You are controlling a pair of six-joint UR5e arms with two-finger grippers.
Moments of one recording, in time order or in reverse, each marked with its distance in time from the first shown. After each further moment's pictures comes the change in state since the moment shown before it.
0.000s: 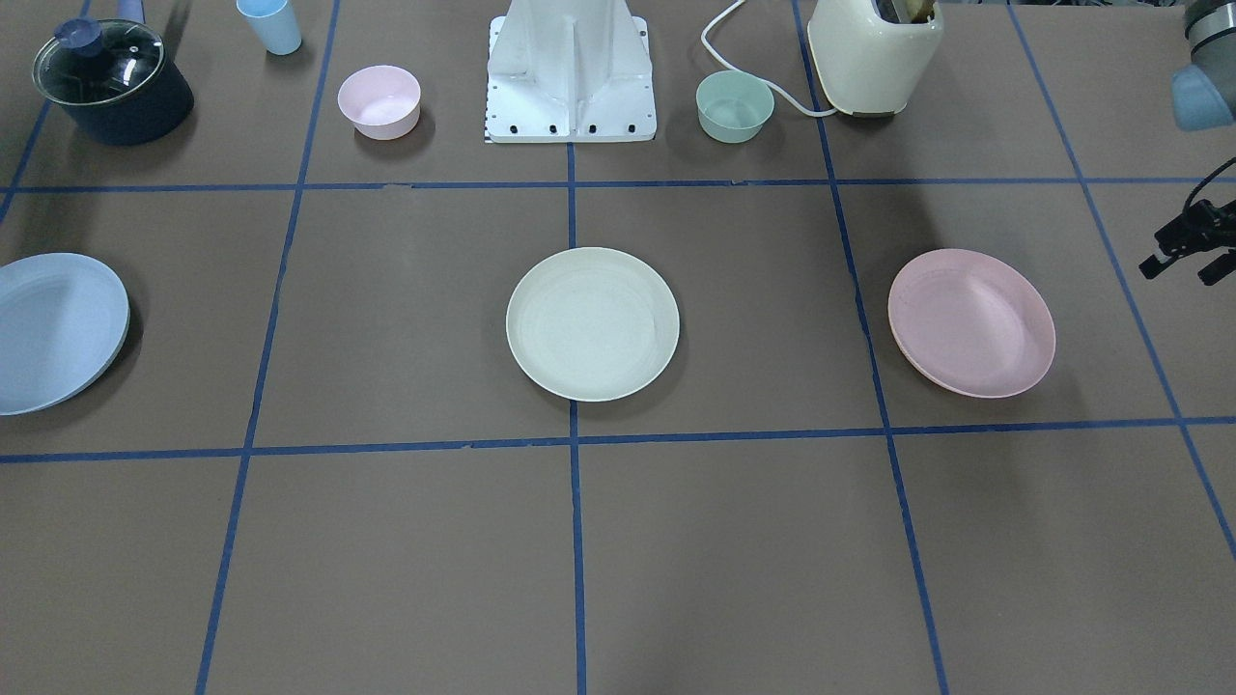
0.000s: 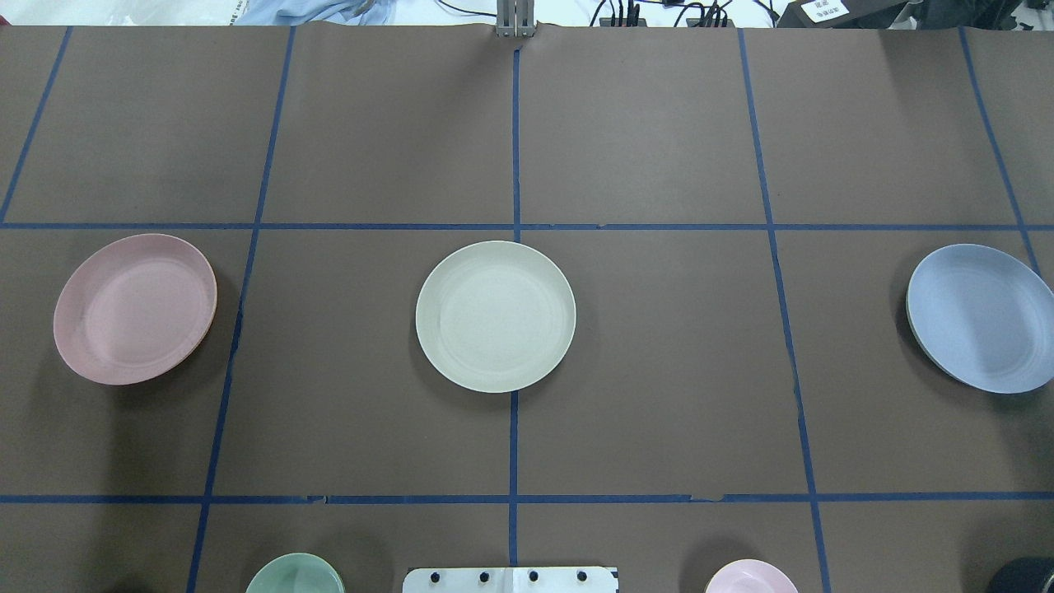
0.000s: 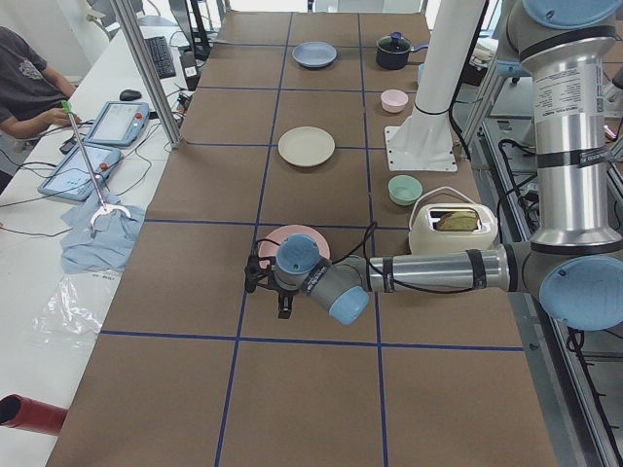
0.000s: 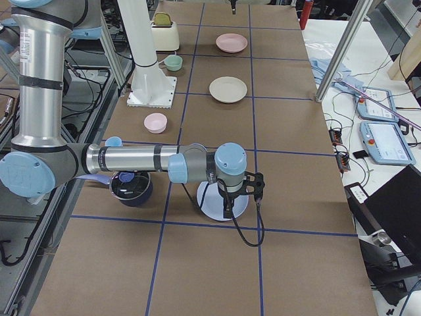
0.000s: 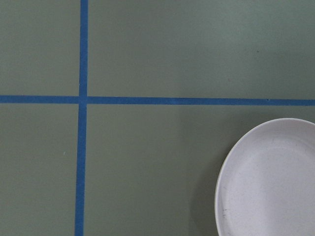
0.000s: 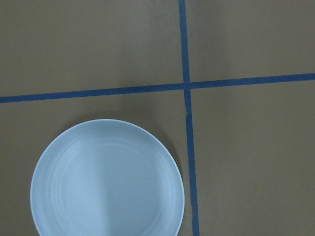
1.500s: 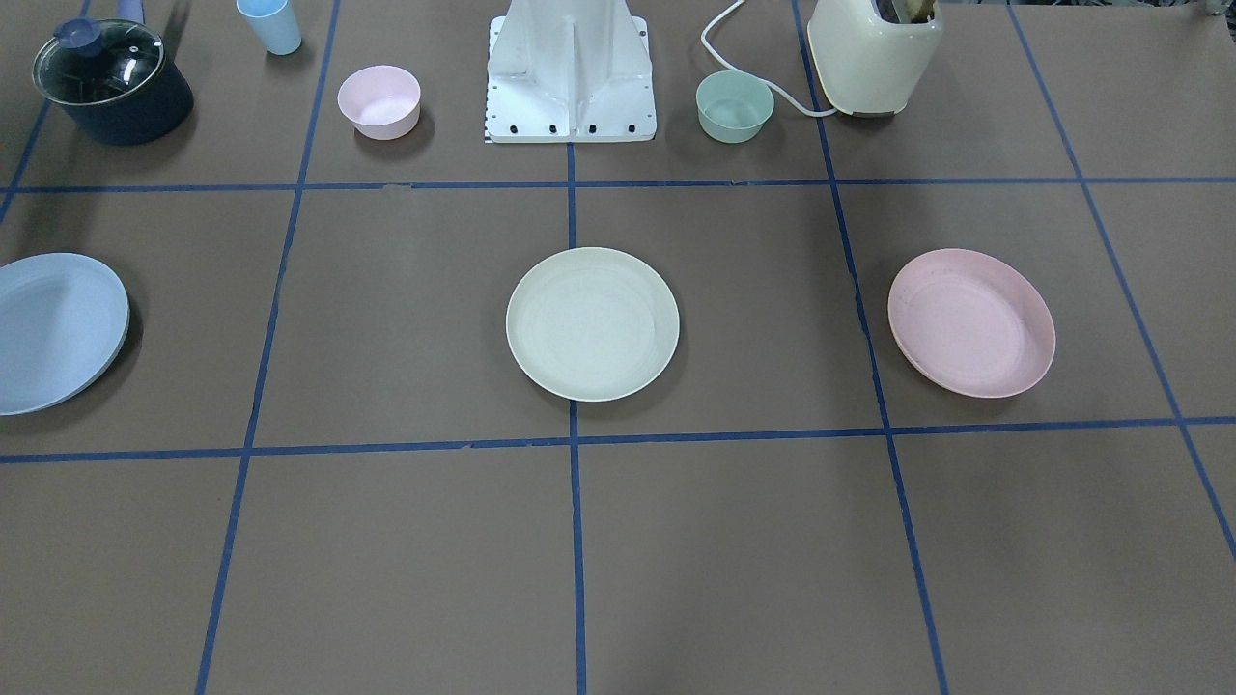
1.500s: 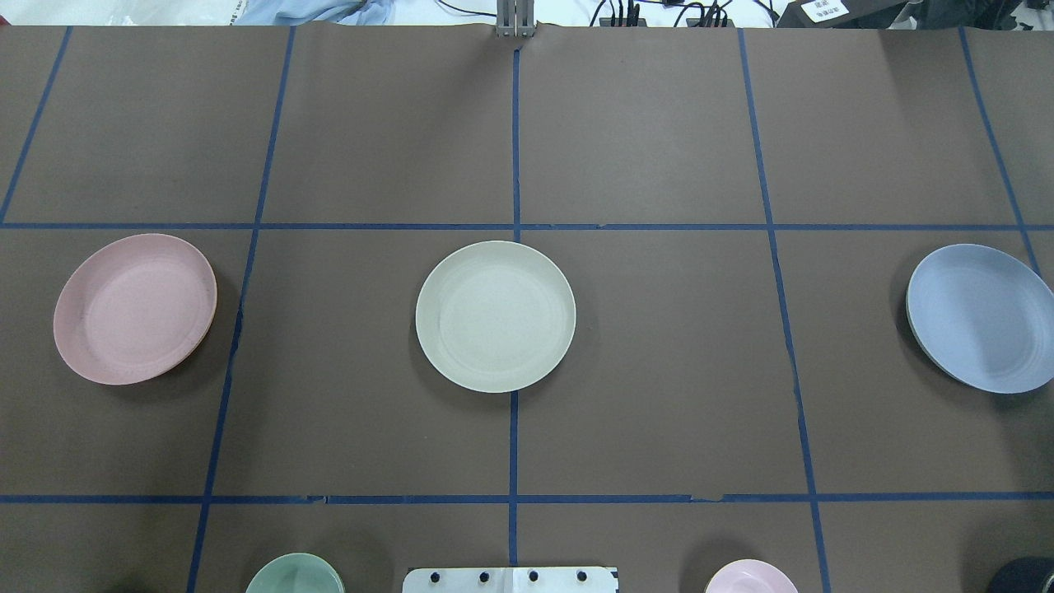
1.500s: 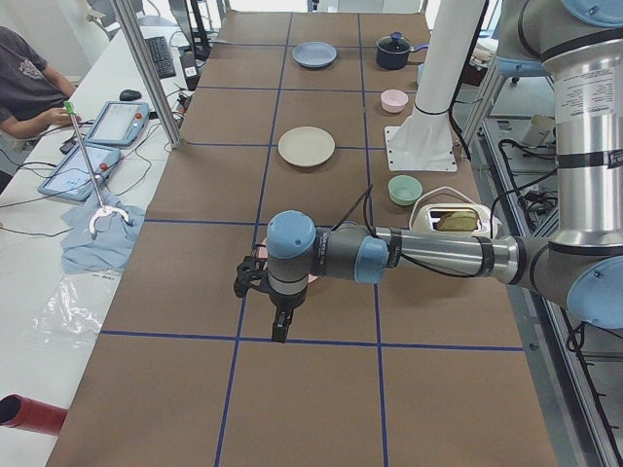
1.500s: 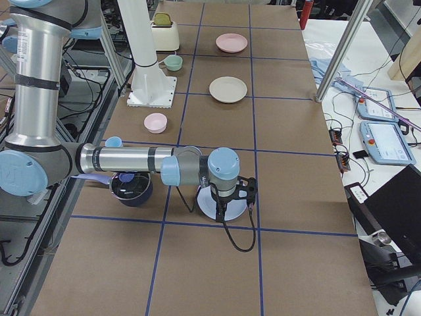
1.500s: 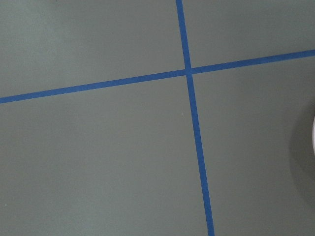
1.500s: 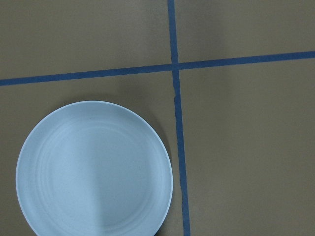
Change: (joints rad) left arm -0.280 -0.017 -0.250 0.787 0.102 0.770; right arm 0.003 -0.042 0.017 -0.015 -0.006 -0.021
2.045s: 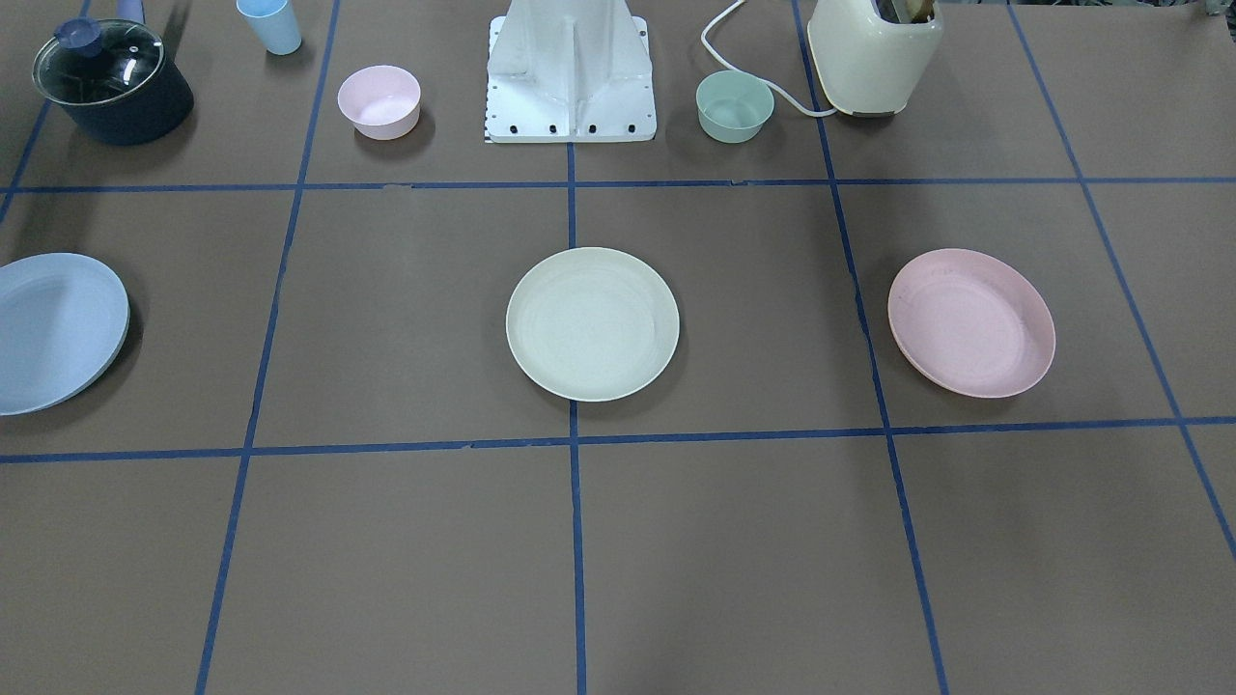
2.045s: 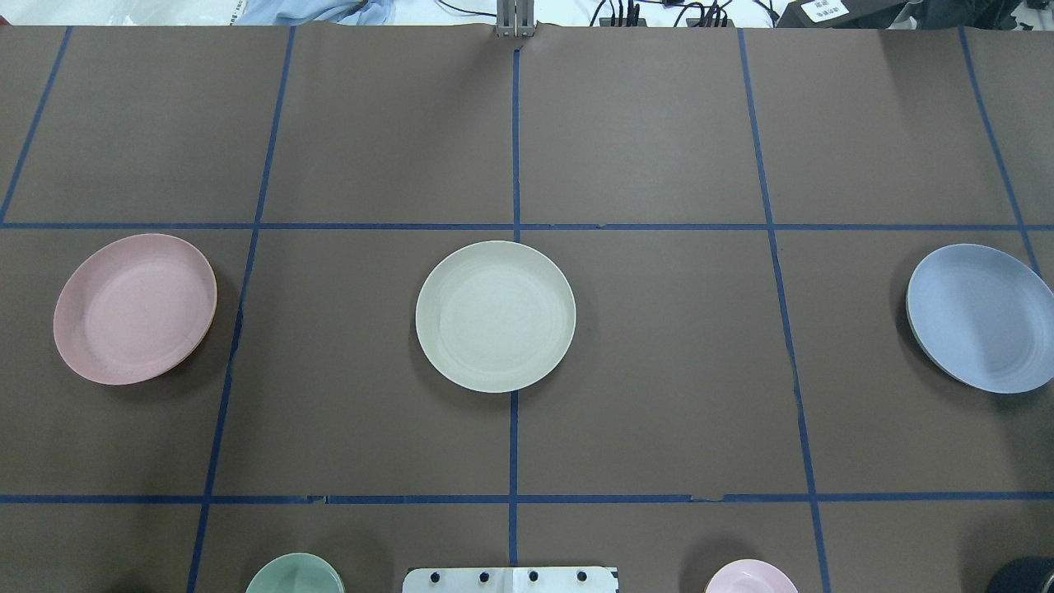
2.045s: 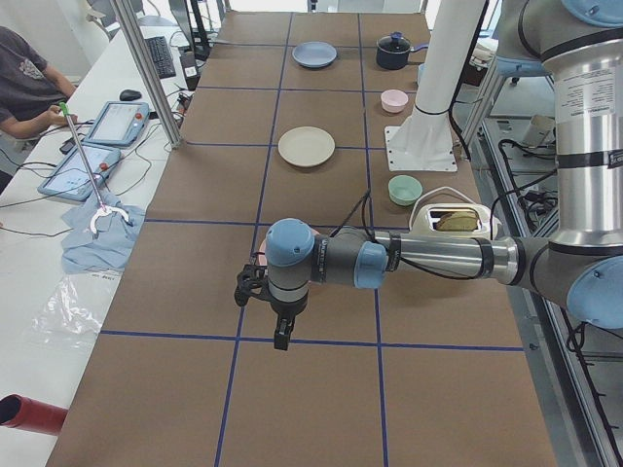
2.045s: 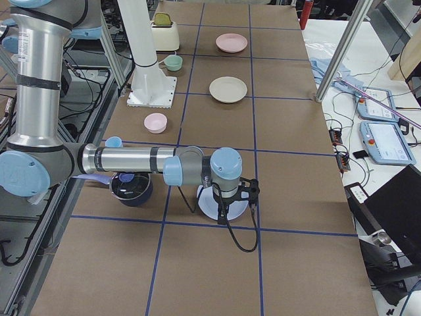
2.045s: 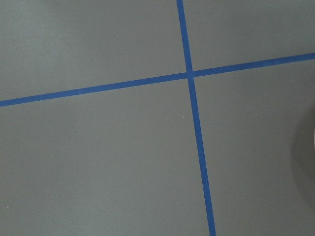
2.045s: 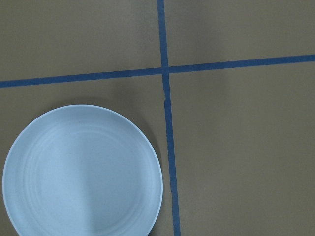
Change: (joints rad) left arm -0.004 0.010 0.030 0.014 0.011 0.000; right arm 0.000 0.008 -0.014 -0.007 -0.023 -0.002
